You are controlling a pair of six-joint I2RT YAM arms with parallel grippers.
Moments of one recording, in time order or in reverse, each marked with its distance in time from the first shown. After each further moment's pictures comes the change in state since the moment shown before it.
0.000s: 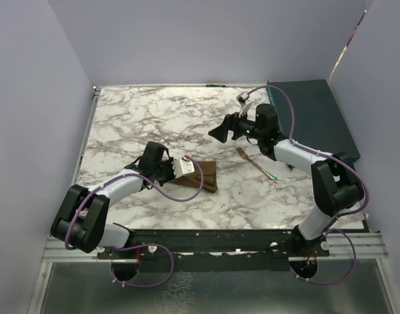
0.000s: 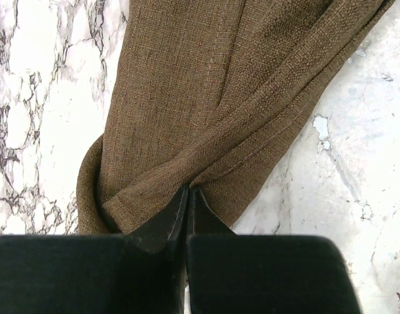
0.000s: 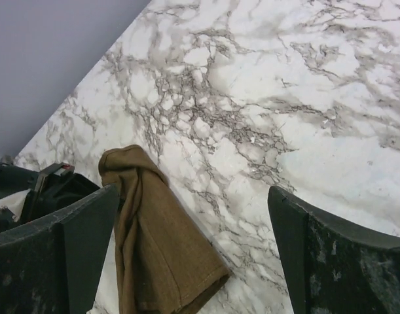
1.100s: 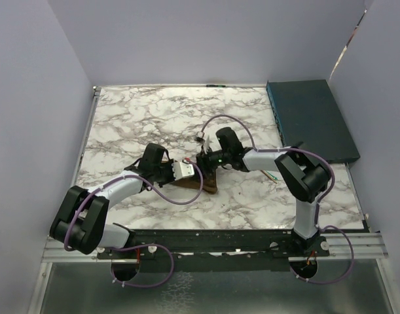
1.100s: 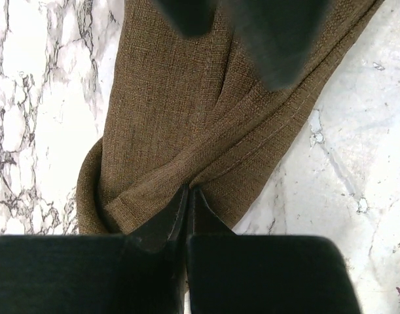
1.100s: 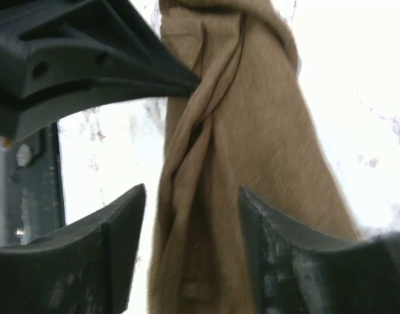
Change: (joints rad) left arm -0.007 -0.015 -0.018 -0.003 0.003 0.035; right arm 0.241 0.313 0.111 -0.153 -0.254 -0.185
